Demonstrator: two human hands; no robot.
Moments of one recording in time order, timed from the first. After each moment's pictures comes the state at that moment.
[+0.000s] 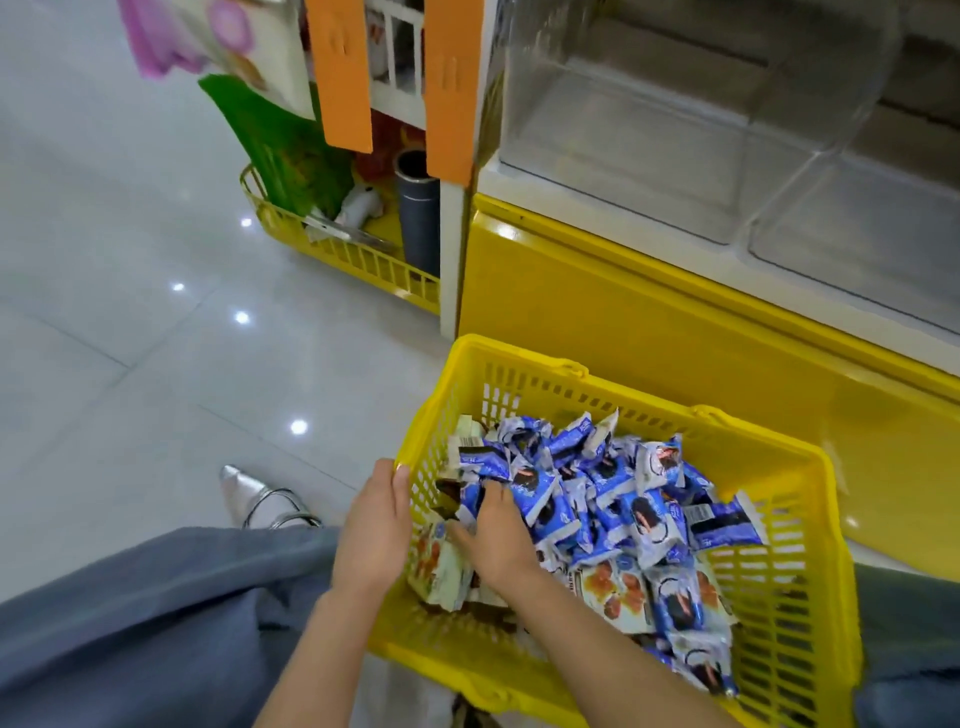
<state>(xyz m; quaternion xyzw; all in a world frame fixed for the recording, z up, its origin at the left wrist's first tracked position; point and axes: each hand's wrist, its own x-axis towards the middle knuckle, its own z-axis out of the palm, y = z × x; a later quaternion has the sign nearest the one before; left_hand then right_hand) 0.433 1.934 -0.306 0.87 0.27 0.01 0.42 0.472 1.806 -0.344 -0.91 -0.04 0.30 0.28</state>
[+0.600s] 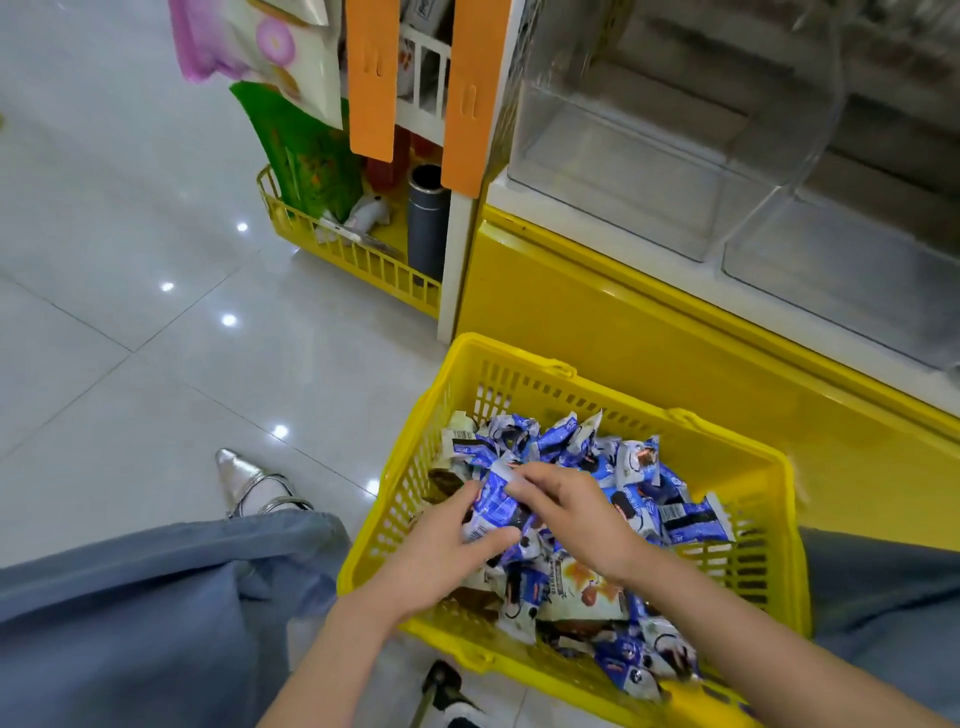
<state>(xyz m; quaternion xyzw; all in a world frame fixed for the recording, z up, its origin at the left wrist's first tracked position) 0.410 1.892 -0.263 0.76 0.05 -0.14 0.63 0.482 1.735 -0.241 -0.82 -0.24 0.25 0.45</state>
